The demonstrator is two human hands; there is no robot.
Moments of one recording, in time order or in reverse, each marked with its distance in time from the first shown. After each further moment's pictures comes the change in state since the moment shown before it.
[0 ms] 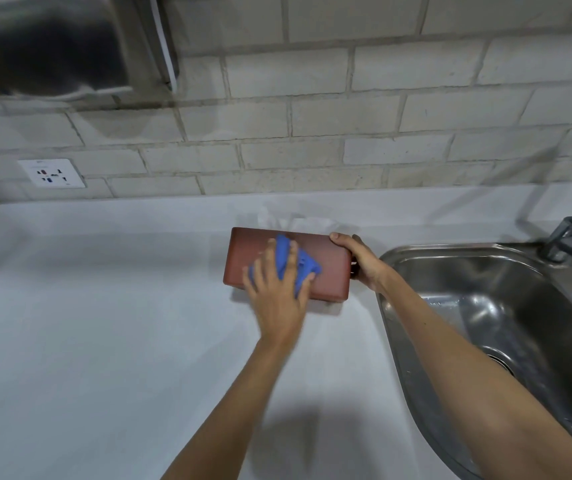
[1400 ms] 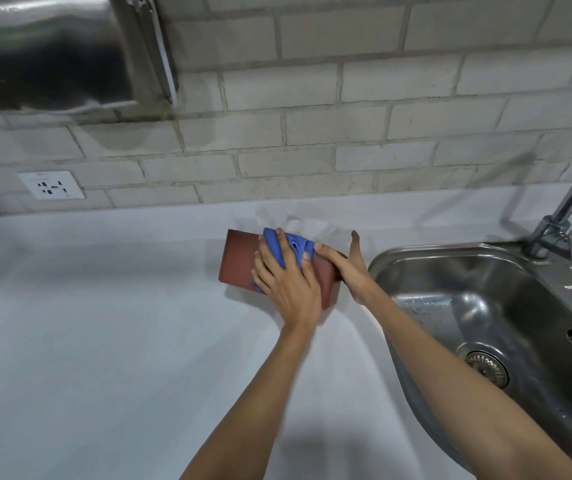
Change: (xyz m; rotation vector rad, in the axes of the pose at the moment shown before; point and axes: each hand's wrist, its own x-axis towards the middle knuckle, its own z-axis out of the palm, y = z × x) left_hand 0.014 0.041 -0.011 -0.344 0.020 -0.330; right_hand -0.032 0.008 0.033 0.033 0.140 -0.147
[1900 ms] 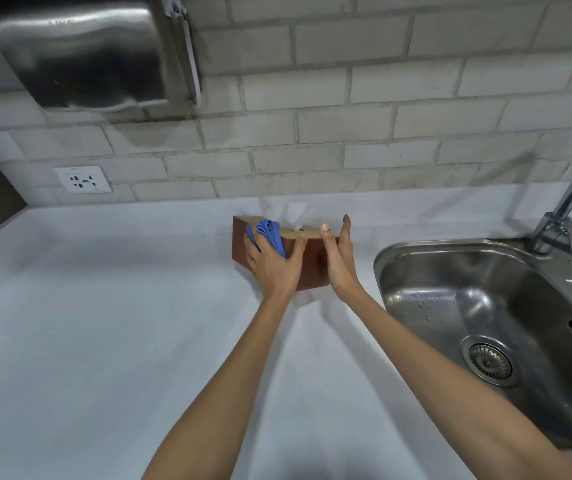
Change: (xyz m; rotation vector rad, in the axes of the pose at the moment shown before) left_hand 0.021 -0.016 -0.049 -0.362 -0.192 -0.212; right_hand -0.047 -0.012 0.047 -0.002 0.134 -0.264
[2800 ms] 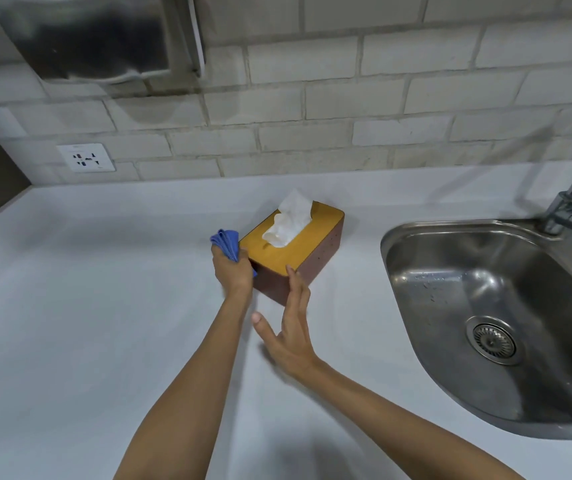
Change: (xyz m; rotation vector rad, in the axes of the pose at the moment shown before) left_hand 0.013 -0.067 -0.045 -0.226 0.190 -0.319; right_hand -0.129 0.060 0.065 -0.124 -0.186 -0.313
